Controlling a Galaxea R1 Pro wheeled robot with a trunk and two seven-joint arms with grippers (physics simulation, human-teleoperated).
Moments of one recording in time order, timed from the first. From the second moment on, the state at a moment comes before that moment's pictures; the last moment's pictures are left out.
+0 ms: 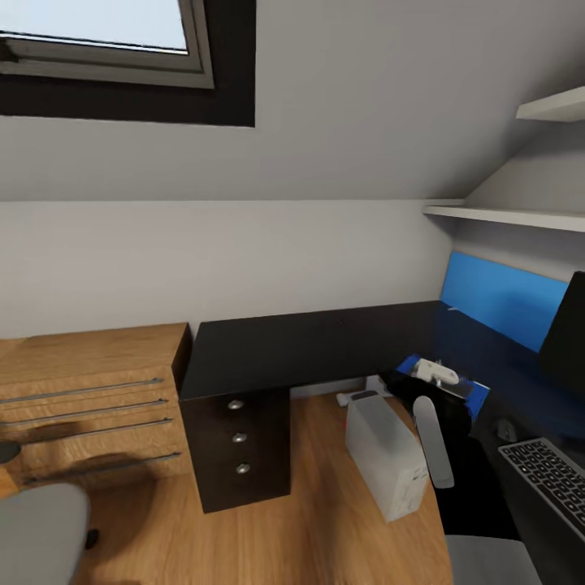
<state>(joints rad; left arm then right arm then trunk) 0.08 -0.07 -0.29 -0.89 0.26 -0.09 0.36 -0.53 0.09 -0.09 -1.49 -0.35 0.80 -0.45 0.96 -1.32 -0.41</state>
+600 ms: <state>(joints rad) 0.08 -0.07 -0.29 -0.87 0.26 -0.09 0.38 -0.49 0.10 0.02 -1.25 -0.34 0.64 -0.45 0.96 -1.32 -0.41</state>
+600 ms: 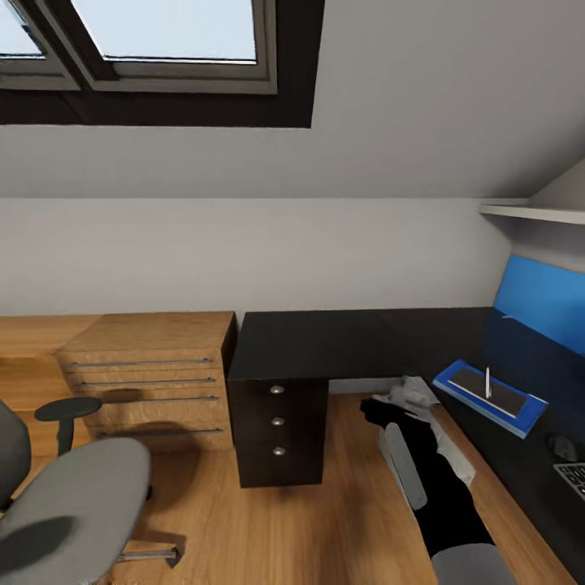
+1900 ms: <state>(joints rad) 0.08 -0.05 -0.29 -0.53 0.25 -0.12 0.37 -0.23 0.03 0.06 0.02 0.01 -1.04 -0.45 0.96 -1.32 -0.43</state>
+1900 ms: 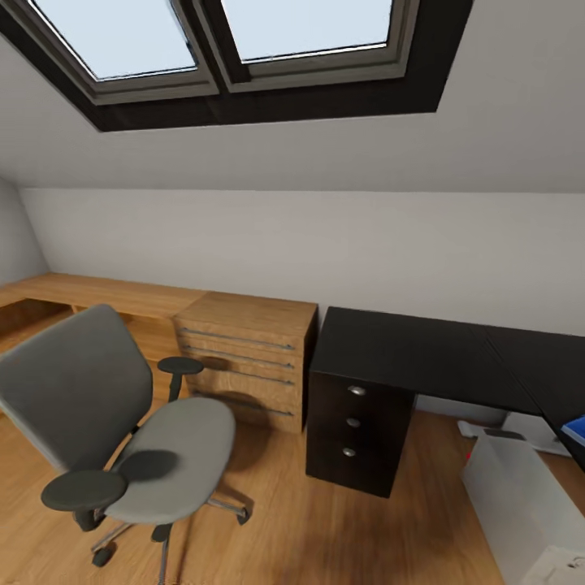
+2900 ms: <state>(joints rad) 0.08 -0.01 -0.29 -0.48 0.26 -0.25 0.37 -0.20 -0.01 0.06 0.02 0.01 -1.04 -0.45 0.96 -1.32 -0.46</state>
